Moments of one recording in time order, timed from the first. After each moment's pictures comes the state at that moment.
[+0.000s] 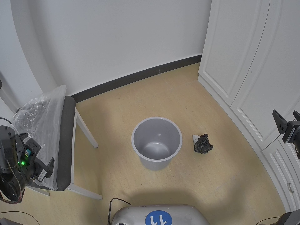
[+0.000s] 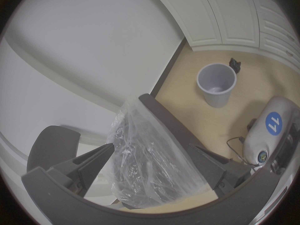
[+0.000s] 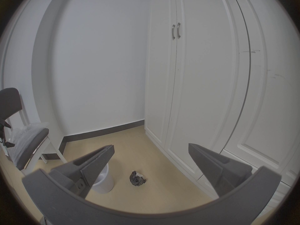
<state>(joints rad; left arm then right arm) -0.46 1.13 -0.43 -0.21 0.65 0.54 0.38 1.03 -0.35 -0.75 -0.52 -0.04</state>
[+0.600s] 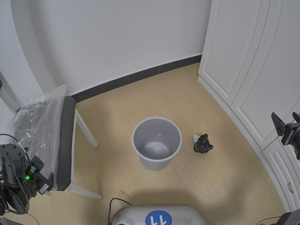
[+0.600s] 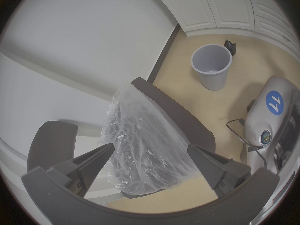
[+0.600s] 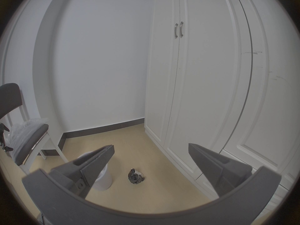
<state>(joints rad) -0.47 1.14 -0.31 -0.22 0.70 0.53 0.38 1.03 -0.34 -0.74 -0.52 -0.05</state>
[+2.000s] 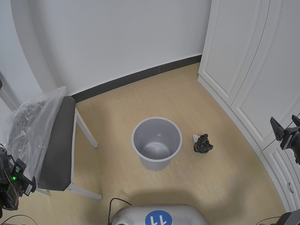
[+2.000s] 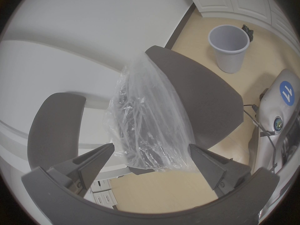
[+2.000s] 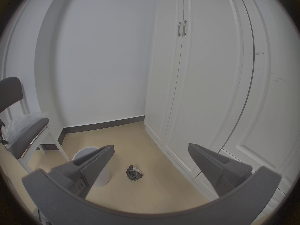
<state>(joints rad) -0.10 1.04 -0.23 -0.20 0.59 0.63 0.38 1.03 -0.31 -0.75 -0.52 -0.08</state>
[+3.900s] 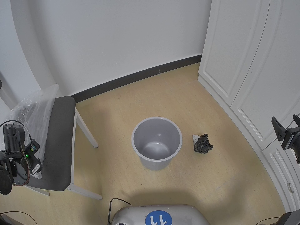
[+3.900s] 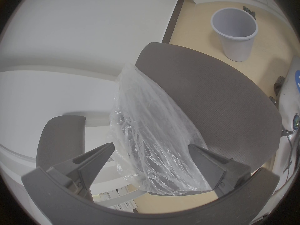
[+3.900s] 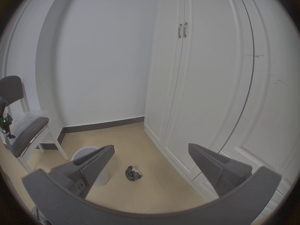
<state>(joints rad) -0.06 1.39 -0.35 -0.49 0.63 0.83 0.38 1.01 -0.30 -0.75 -0.51 -0.10</state>
